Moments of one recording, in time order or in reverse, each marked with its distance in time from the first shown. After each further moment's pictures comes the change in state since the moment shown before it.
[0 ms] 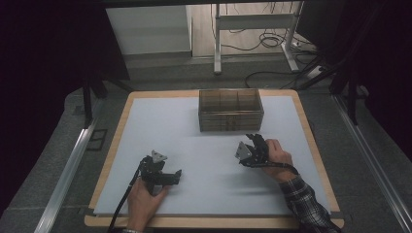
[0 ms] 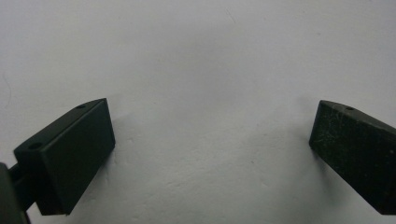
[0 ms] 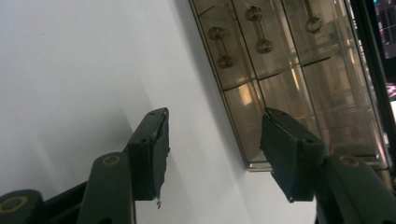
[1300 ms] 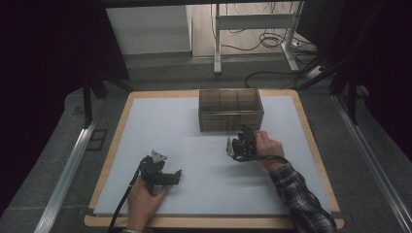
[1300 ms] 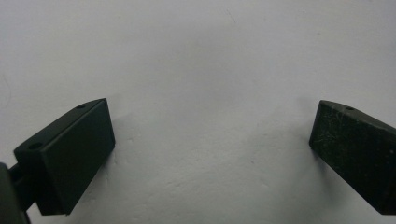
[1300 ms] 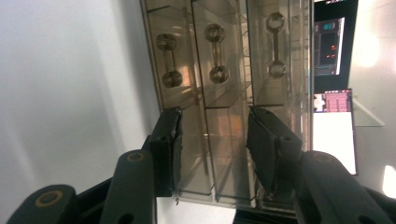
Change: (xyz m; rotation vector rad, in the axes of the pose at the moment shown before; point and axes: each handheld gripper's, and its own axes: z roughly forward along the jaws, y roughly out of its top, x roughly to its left) left arm 0.000 0.000 0.000 0.003 0.000 0.004; right arm -0.001 0.026 0.034 0.080 -0.241 -0.255
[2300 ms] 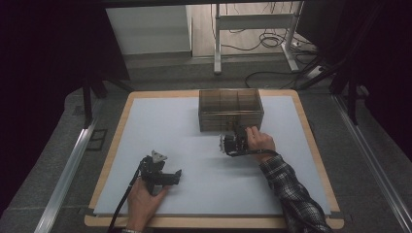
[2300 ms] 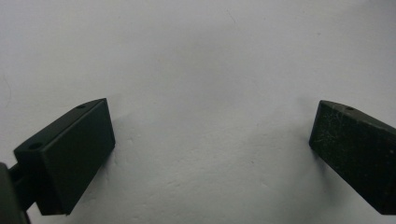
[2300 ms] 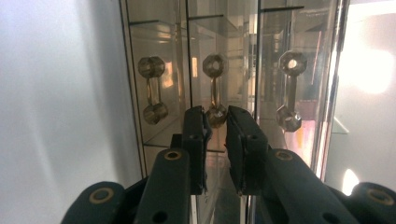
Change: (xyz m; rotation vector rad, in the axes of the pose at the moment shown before) left arm 0.000 0.000 0.000 0.000 0.000 0.000; right arm 0.006 0.017 0.032 -0.002 -0.068 -0.088
